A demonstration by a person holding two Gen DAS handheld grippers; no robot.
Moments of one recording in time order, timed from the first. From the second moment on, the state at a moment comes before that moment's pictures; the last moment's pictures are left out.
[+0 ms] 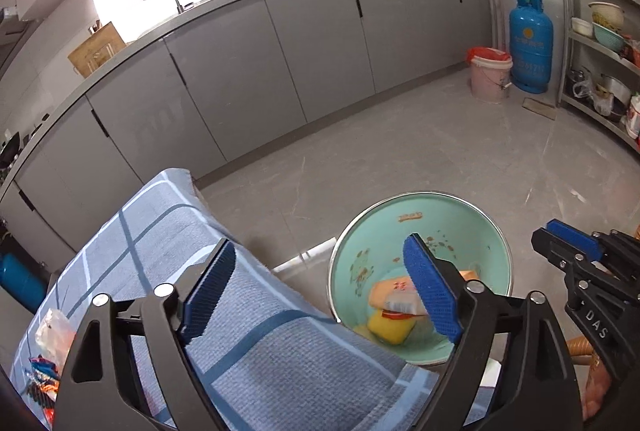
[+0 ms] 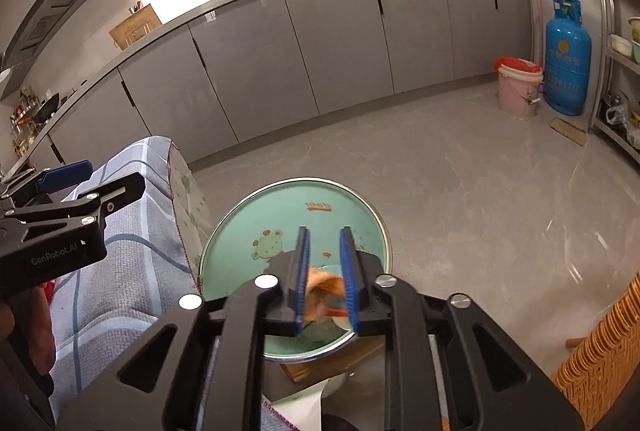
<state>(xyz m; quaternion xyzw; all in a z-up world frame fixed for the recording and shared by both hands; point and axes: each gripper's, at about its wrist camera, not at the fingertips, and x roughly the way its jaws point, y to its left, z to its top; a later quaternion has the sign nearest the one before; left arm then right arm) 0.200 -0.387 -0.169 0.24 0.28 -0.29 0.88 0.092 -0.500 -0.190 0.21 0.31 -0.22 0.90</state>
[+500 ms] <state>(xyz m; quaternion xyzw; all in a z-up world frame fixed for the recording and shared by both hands) 0.179 -0.311 -0.137 0.22 0.27 -0.25 0.90 0.091 -0.441 -0.158 0.20 0.30 -0.18 0.92</state>
